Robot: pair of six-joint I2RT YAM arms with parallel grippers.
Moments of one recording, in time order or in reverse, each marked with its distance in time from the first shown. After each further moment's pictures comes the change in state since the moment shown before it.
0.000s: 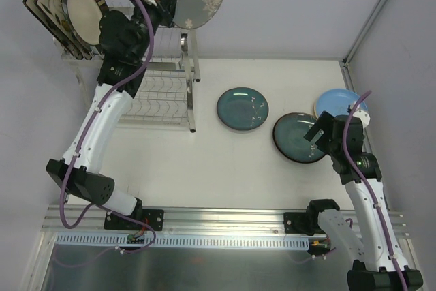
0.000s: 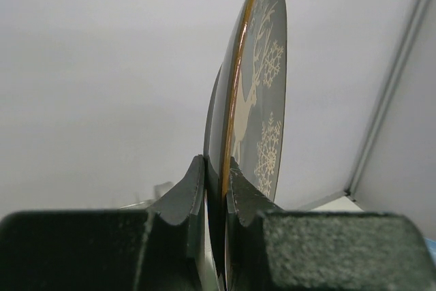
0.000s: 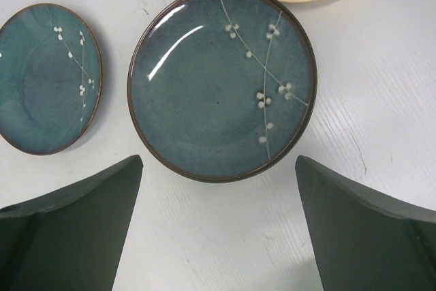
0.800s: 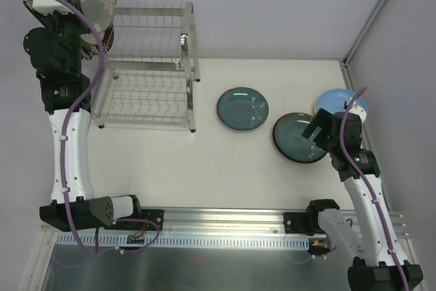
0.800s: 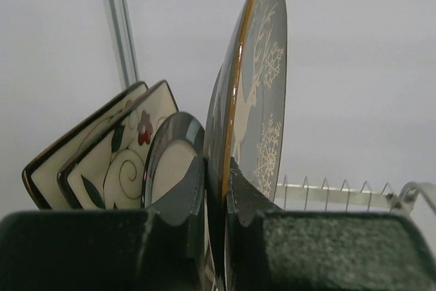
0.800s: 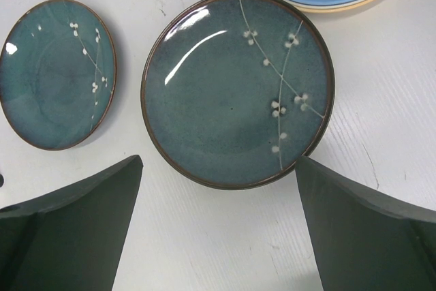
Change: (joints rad) left arm 0.506 -0.234 -0.118 -0.083 -0.082 0.085; right arm 0.000 0.037 -0.001 0.057 -0.048 -0.035
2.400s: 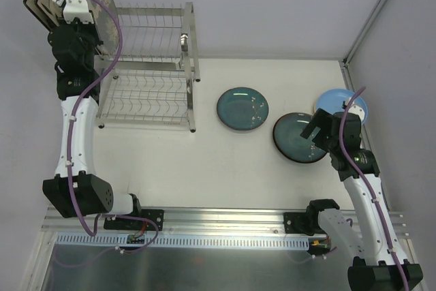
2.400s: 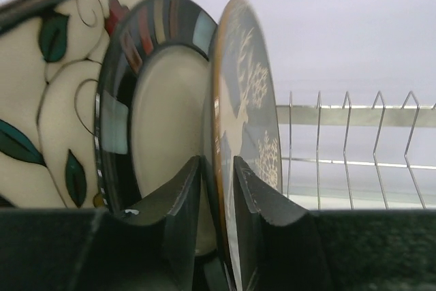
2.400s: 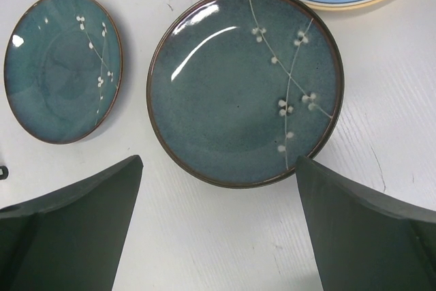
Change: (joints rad) left arm 0.023 0.110 -0.142 -0.024 -0.027 0.173; right arm 0.000 0.006 -0.006 0.010 -0.027 -0.007
